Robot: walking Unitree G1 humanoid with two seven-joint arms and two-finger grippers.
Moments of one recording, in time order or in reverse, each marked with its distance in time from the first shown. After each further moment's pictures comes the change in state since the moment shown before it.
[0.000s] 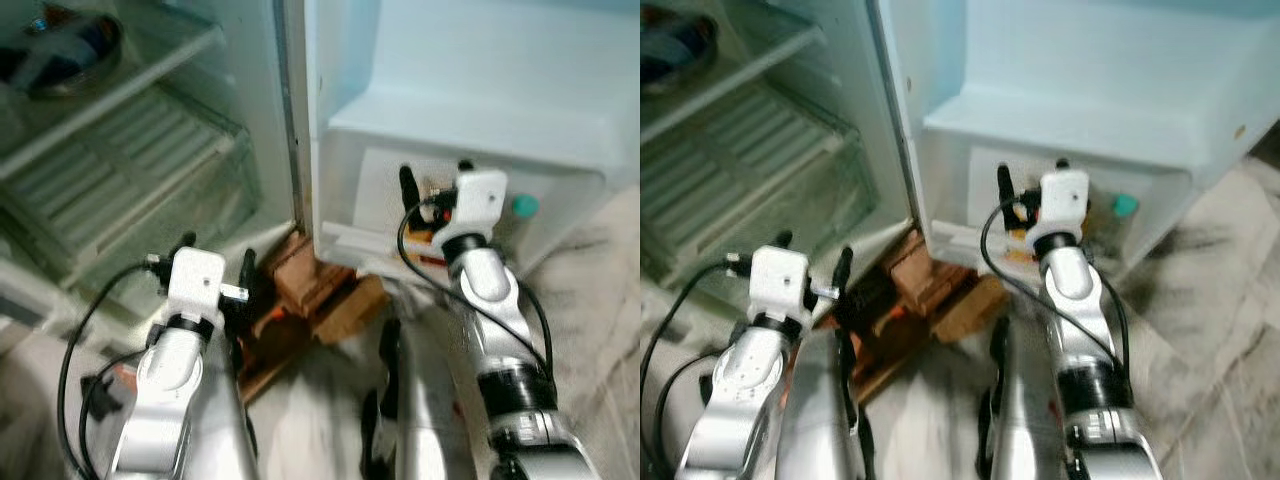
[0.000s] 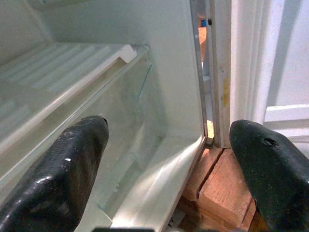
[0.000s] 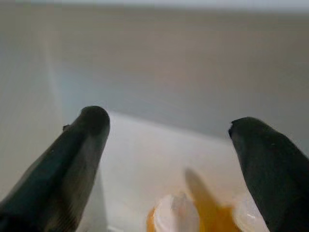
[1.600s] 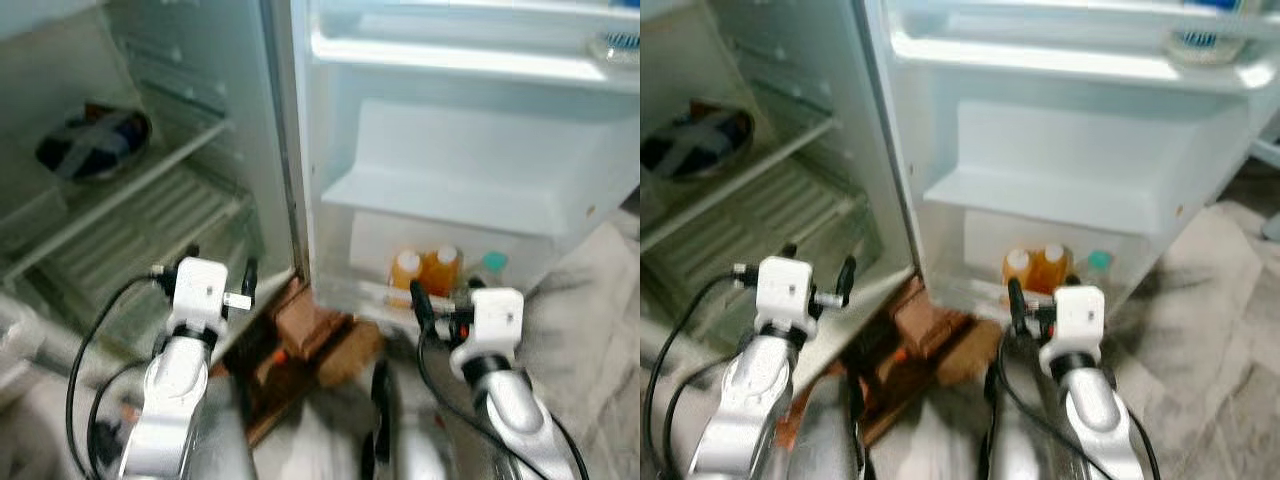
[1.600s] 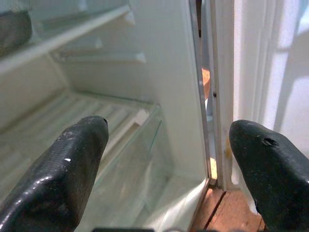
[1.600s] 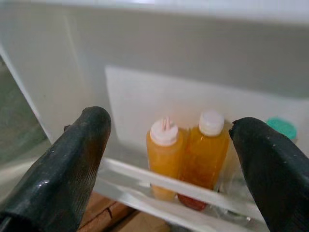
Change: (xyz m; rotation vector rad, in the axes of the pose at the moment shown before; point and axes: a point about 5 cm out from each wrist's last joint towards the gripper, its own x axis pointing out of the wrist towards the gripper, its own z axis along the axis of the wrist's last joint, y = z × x) left arm -0.001 -0.006 -0.012 -0.019 0.024 -0.007; right arm -0.116 0.005 -0.037 0.060 0.335 -0.010
